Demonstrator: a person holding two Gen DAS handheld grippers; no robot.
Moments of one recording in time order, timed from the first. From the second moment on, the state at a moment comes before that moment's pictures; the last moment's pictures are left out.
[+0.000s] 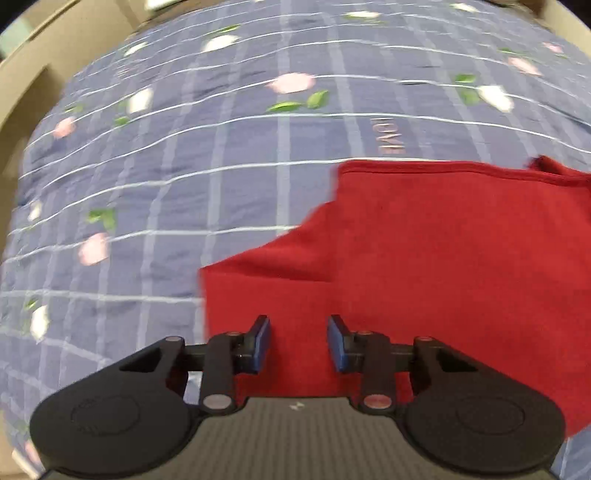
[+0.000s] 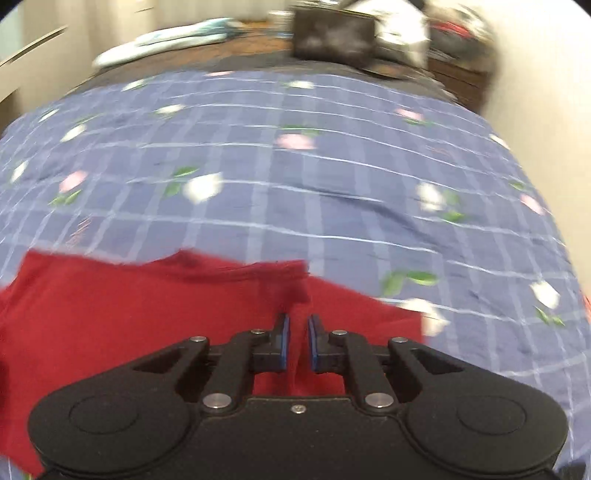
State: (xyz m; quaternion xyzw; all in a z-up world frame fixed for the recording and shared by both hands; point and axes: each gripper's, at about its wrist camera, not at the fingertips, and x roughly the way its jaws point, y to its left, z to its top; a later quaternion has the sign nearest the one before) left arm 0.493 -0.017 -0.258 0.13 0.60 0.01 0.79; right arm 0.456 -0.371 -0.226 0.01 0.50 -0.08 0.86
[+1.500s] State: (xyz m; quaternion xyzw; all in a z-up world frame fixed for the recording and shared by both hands) left arm 0.230 -0.073 -0.034 0.09 0.50 0.06 0.86; right arm 0.202 -0.337 0.011 0.05 0.45 -0.07 0.89
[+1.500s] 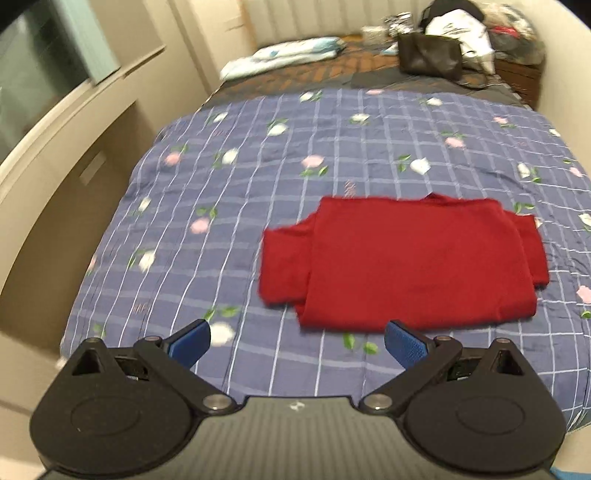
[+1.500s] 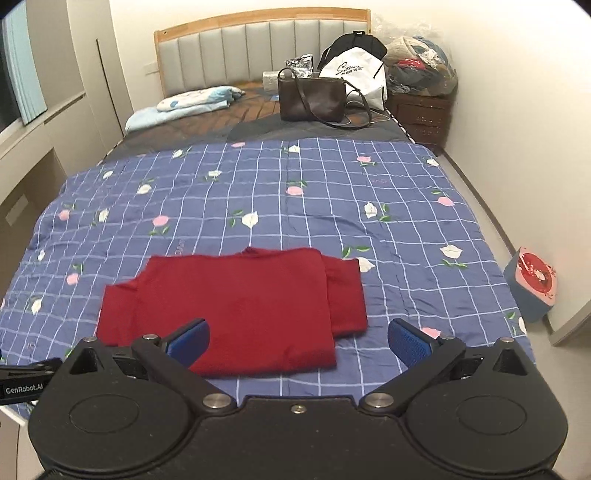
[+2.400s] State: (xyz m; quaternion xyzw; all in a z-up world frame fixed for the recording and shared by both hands) left arm 0.258 0.014 -0.094 -0.02 0.59 0.14 0.80; right arm 0.299 -0.291 -0.017 0.01 0.51 -0.02 0.86
